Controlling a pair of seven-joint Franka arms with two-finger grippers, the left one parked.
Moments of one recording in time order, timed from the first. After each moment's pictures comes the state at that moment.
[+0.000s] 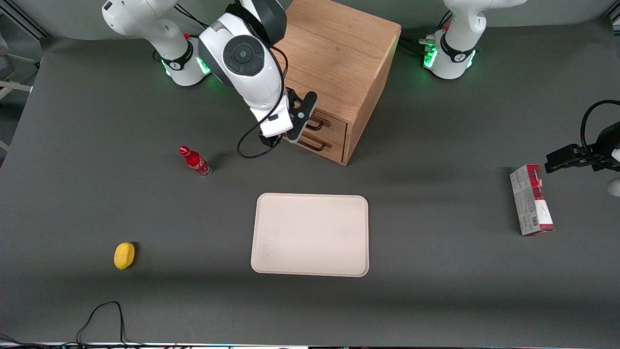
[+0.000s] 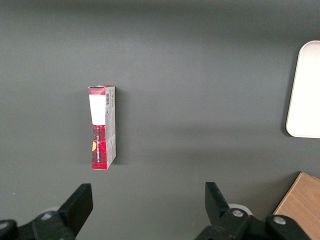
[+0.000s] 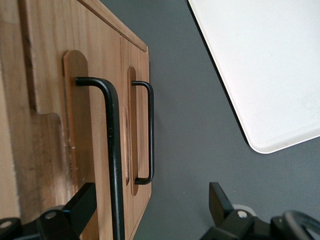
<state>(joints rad) 0.77 0.27 -0.04 -1.68 0.16 1.87 -0.40</state>
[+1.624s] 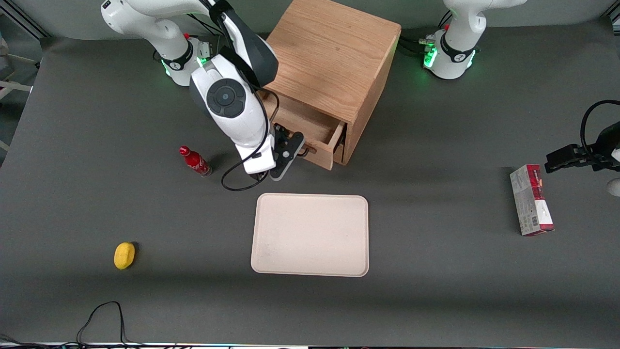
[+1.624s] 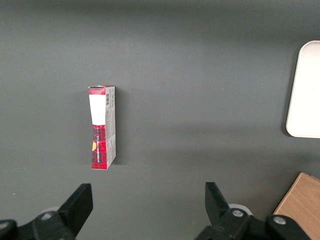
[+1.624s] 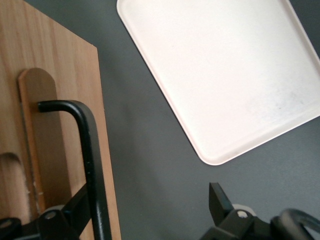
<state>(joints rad) 0.68 0.38 -0.06 -1.62 0.13 1.98 -0.42</state>
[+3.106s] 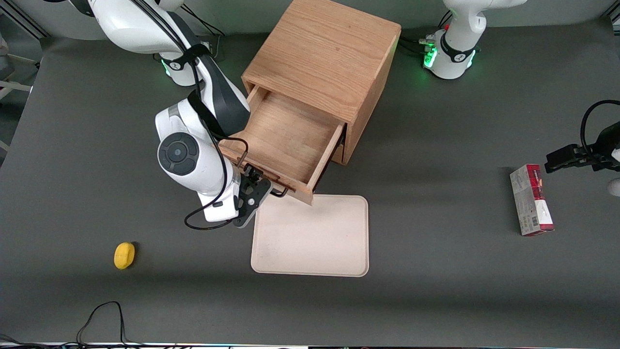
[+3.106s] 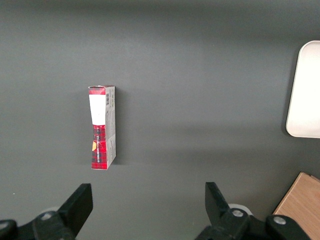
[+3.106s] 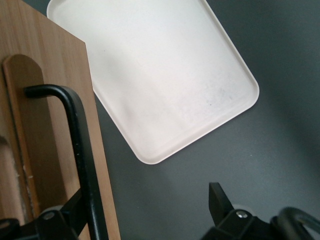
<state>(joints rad) 0.51 0.55 -0.07 -1.37 0.13 1.89 -0.51</state>
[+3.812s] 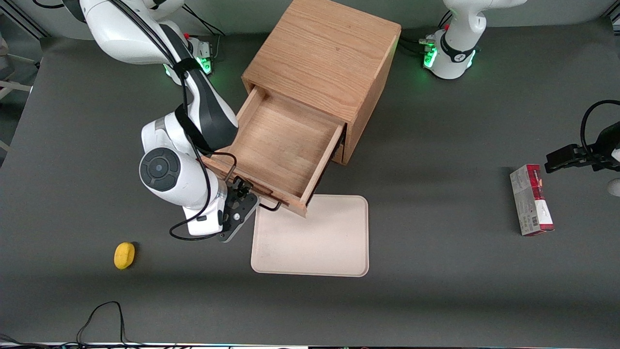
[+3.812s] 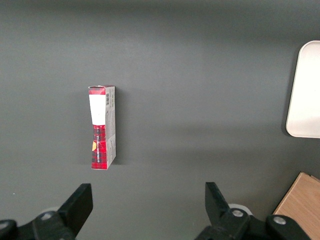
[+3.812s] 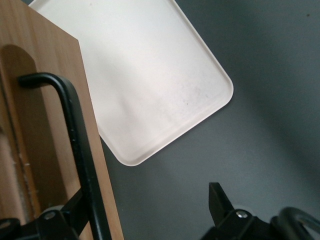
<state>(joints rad) 0.47 0.59 -0.06 -1.30 0.13 1.88 -0.51</state>
